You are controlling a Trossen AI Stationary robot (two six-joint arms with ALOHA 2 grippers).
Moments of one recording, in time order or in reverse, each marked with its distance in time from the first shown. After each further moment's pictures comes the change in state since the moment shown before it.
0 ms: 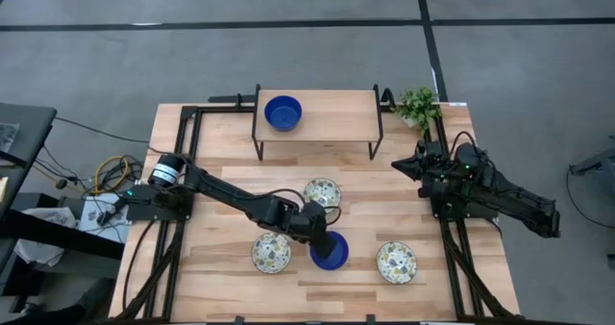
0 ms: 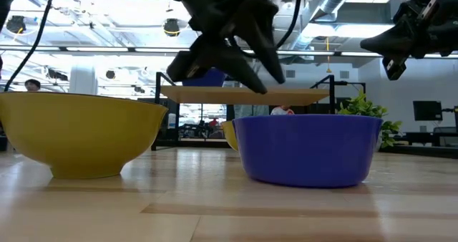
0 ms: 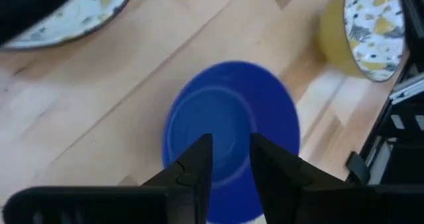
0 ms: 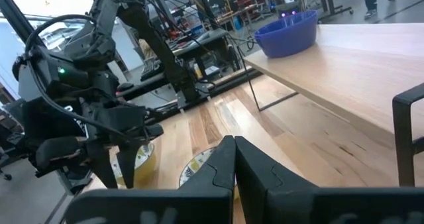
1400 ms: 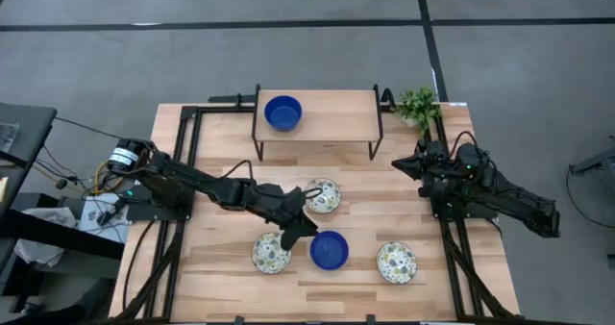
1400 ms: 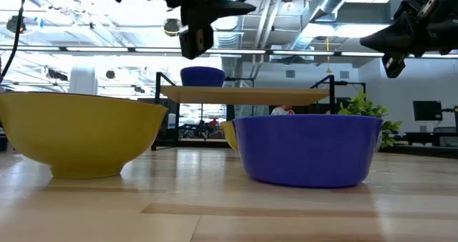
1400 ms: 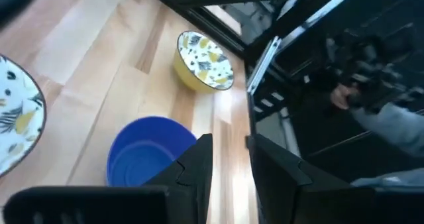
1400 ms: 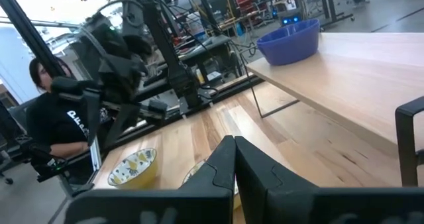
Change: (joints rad) left arm 0.065 -0.362 -0.501 0.696 0.221 0.425; right arm 0.000 0.000 -0.001 0.029 0.001 0.003
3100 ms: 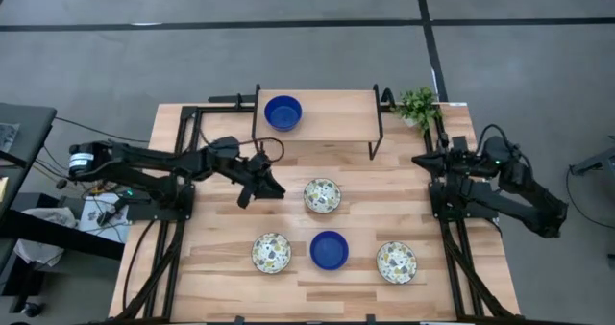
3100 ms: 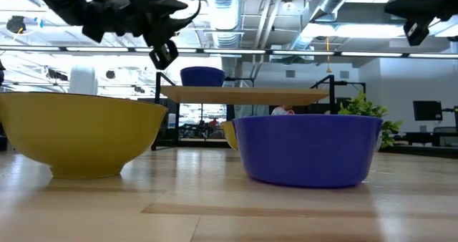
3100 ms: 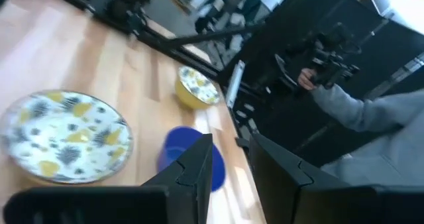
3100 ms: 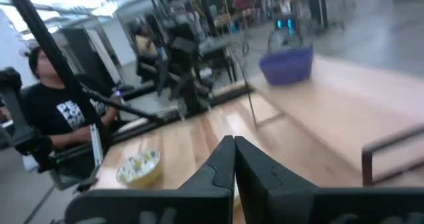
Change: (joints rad) left arm 0.402 -0.391 -0.418 0.210 0.484 0.161; right arm 0.001 0.001 0.309 -0.346 0.012 -0.078
